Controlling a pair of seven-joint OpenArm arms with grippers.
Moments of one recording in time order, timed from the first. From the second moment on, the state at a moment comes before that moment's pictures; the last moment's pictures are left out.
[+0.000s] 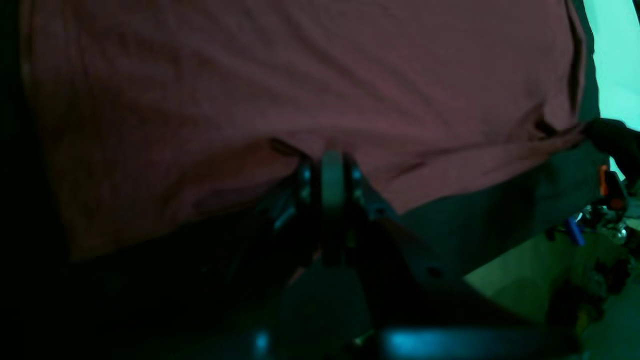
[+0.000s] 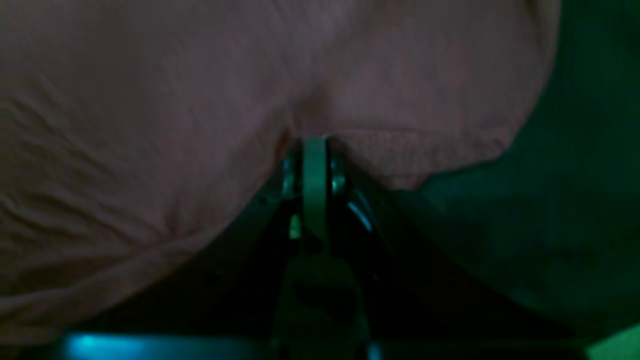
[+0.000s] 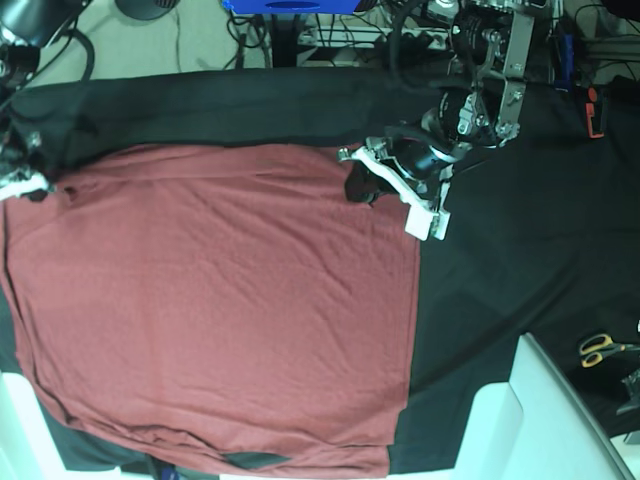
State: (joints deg) left arm 15.9 -10.4 5.1 96.6 -37.5 -7.6 41.3; right arm -5.3 6.4 45.2 78.9 24.3 21.1 -50.2
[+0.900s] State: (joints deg) left arm 4.8 -8.4 5.0 85.8 -37.5 -7.6 41.3; right arm 0.7 7.7 44.8 72.2 24.0 19.3 -51.1
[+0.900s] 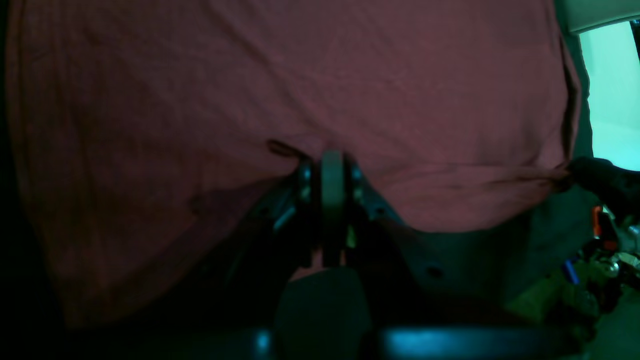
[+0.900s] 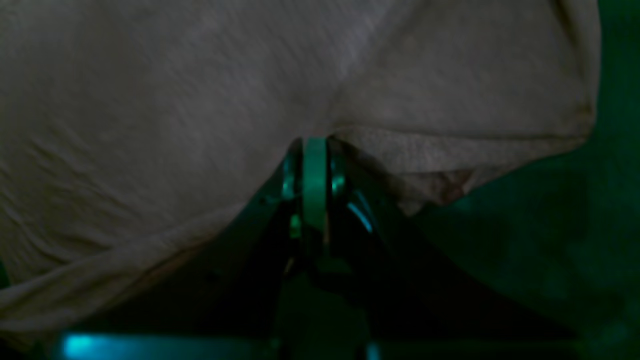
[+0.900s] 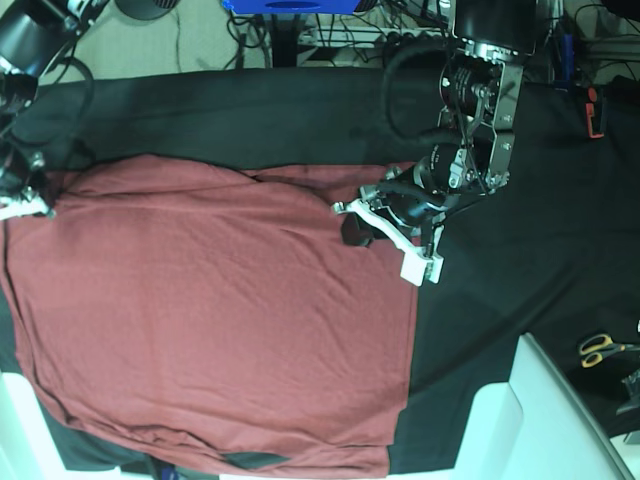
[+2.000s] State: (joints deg) left arm -2.5 -8.6 5.0 74.9 -37.3 -7.6 41.1; right arm 4.4 7.6 44.8 70.3 24.0 19.4 -51.2
